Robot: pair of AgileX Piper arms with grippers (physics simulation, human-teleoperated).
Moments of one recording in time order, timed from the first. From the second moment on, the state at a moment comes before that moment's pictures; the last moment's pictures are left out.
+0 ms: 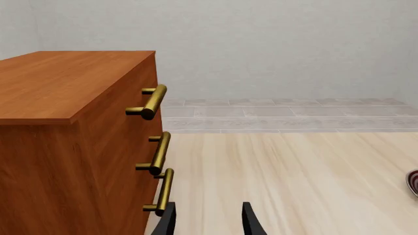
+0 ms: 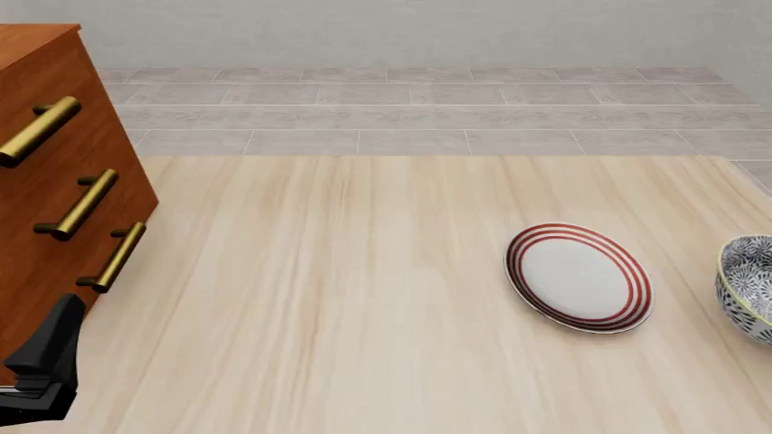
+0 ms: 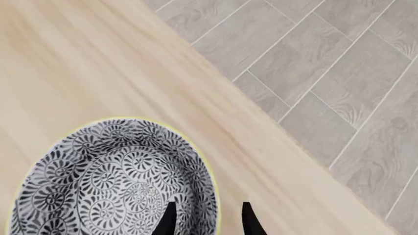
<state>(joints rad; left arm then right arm) -0.01 0.01 0.00 0.00 0.00 -0.83 1.67 -0.56 -0.33 -0.09</state>
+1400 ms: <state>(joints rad) -0.01 0.00 0.00 0.01 0.00 -0.73 1.25 -0.66 0.00 -0.07</state>
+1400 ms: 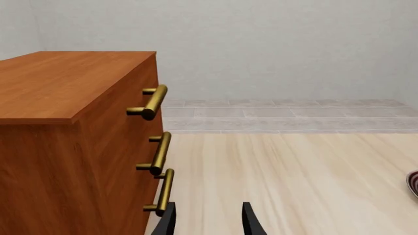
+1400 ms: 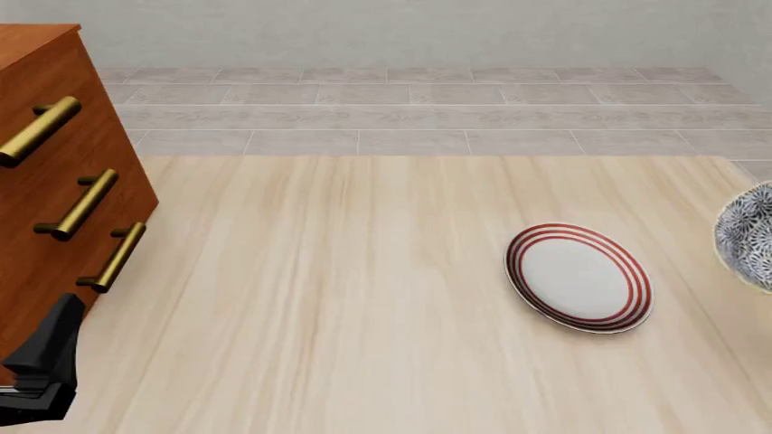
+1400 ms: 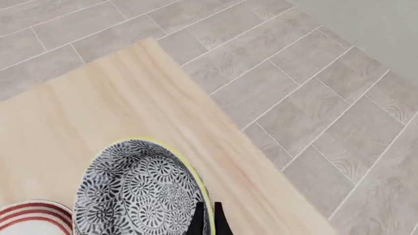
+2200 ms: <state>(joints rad) -0.01 0.01 0.00 0.00 0.00 -0.37 1.15 -0.78 0.10 -0.03</state>
